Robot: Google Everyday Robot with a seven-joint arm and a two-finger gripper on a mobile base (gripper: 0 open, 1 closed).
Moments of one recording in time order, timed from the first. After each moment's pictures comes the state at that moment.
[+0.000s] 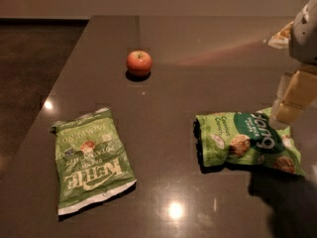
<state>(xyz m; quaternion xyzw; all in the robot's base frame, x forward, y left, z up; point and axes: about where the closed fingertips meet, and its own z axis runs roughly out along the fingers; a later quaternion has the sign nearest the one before) 0.438 -0.217 0.976 -0.60 0.78 -0.03 0.16</state>
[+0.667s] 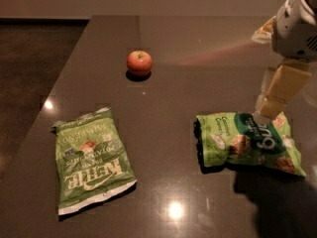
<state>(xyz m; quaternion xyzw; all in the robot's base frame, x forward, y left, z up) 0.445 -0.188 0.983 -0.62 0.76 -0.02 0.17</state>
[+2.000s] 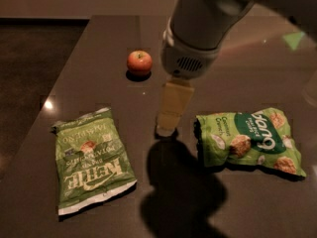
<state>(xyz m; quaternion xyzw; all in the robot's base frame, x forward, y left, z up) 0.456 -0.028 0.942 -0.66 0.73 0.01 0.16</state>
